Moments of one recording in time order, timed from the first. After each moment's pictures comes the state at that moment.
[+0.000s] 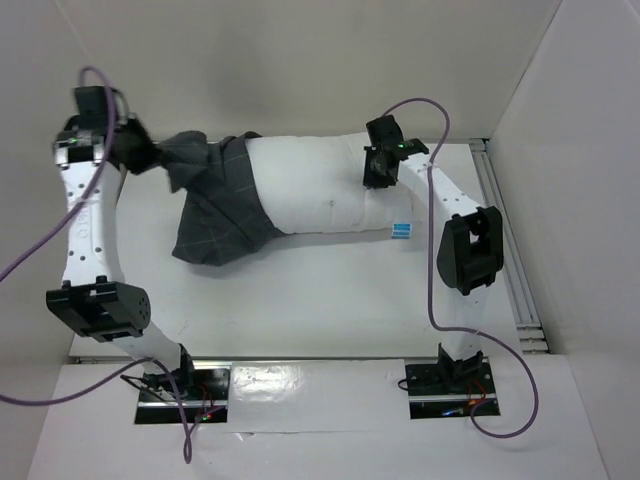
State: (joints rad) left arm 0.13 1.62 1.96 -1.08 0.12 -0.45; right arm 0.33 2.00 1.82 -0.74 0.14 0.38
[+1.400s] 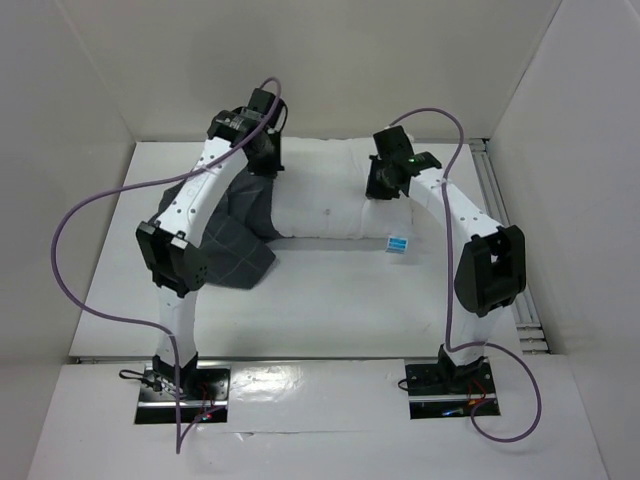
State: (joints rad) left arm -0.39 2.06 2.30 -1.25 -0.20 -0.40; right arm 0.35 1.78 1.58 -0.69 0.08 0.46
